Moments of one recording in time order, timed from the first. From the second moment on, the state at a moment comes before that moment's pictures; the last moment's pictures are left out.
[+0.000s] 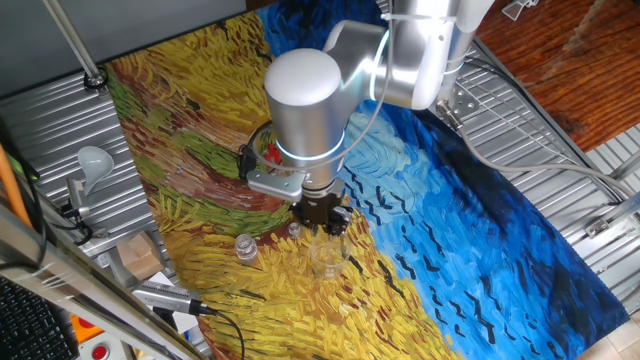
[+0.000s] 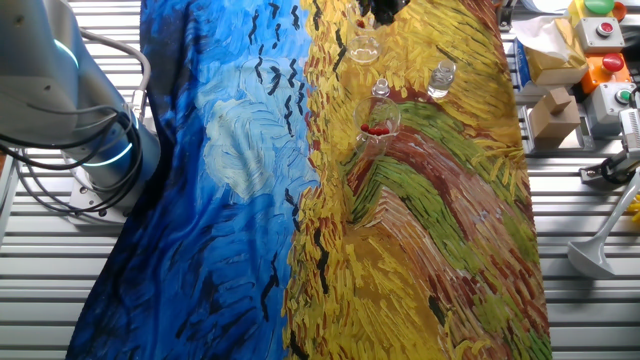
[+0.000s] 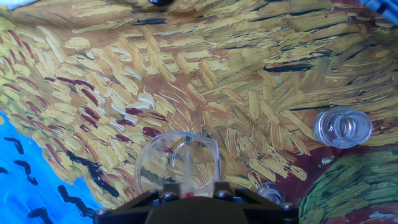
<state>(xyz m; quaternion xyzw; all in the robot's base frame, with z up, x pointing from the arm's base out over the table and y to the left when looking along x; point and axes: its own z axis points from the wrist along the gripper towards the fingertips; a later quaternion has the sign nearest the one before) 0.456 0.265 0.122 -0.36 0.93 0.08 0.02</state>
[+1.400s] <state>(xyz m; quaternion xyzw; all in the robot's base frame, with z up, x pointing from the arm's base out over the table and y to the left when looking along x) 0.443 0.262 0.122 -0.36 0.93 0.07 0.02</state>
